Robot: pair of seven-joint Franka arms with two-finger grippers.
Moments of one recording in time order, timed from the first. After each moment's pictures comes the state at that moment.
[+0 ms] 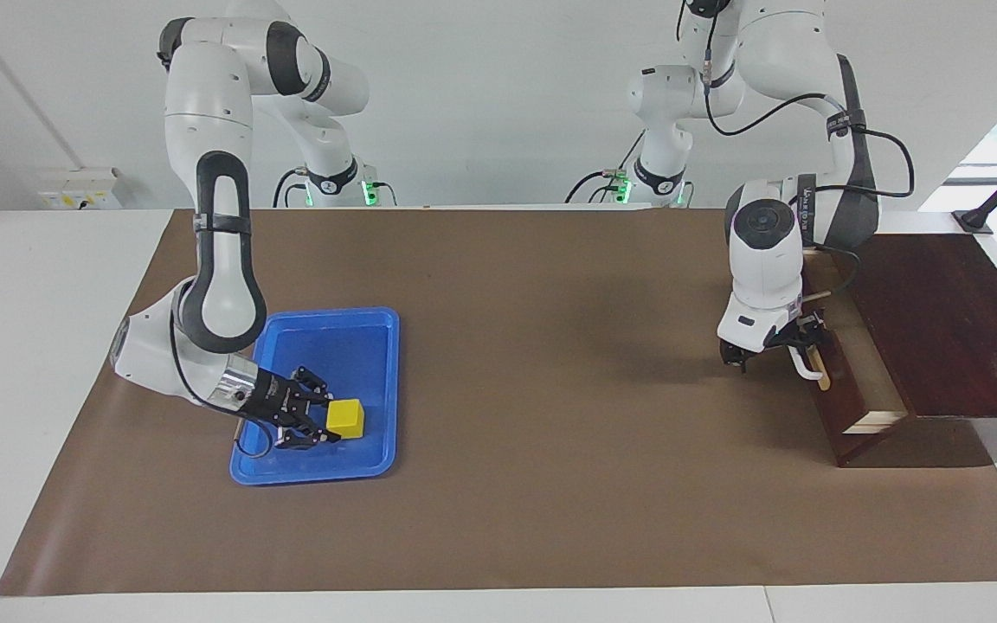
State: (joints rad) left arm -0.09 0.22 -0.09 -1.93 0.48 2.15 -0.41; right arm -0.02 0.60 -0.06 -1.66 0.88 2.04 0.96
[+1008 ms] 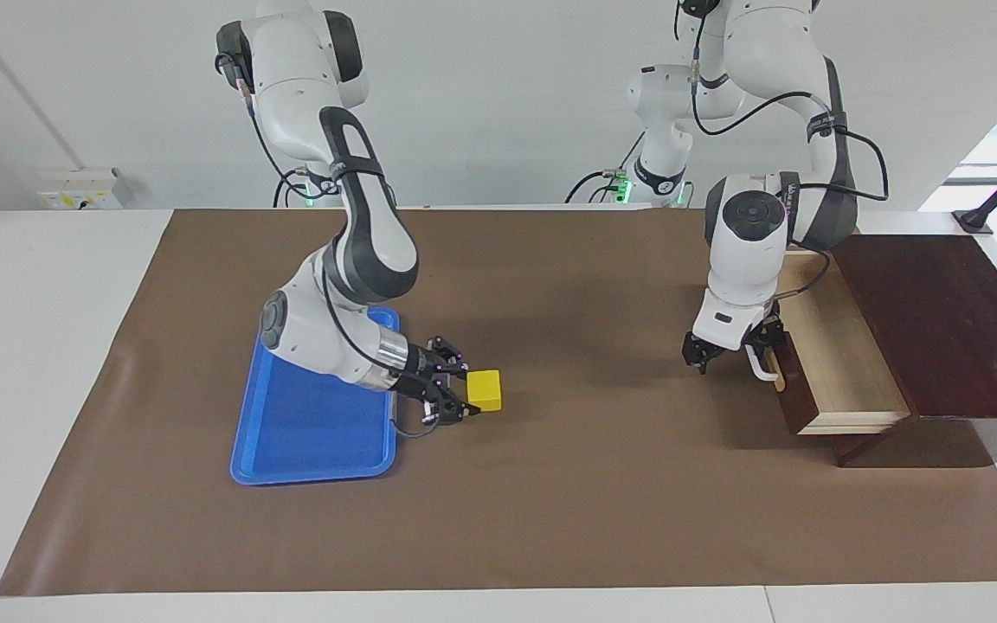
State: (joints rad) left arm -0.15 0.23 -0.09 -1.87 0.31 2.10 -0.45; right arm 0.34 0.59 -0.04 -1.49 0.88 2.08 1.49
